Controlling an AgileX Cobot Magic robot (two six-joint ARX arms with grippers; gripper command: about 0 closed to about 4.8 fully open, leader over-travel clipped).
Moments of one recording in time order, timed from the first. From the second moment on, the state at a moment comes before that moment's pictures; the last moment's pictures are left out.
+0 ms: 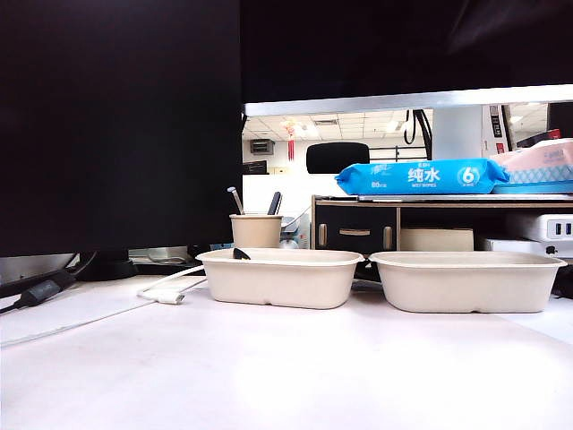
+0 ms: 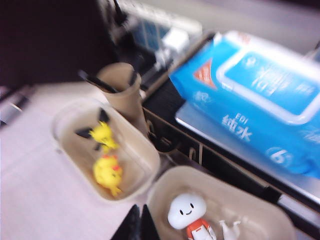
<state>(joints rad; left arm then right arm) -0.30 0.00 0.01 -0.06 -0.03 0.03 0.30 0.98 0.99 -0.43 -0.22 0.00</state>
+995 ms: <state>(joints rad) -0.16 0.00 0.01 -0.06 -0.03 0.03 0.30 0.27 0.81 -0.65 -0.22 0.01</state>
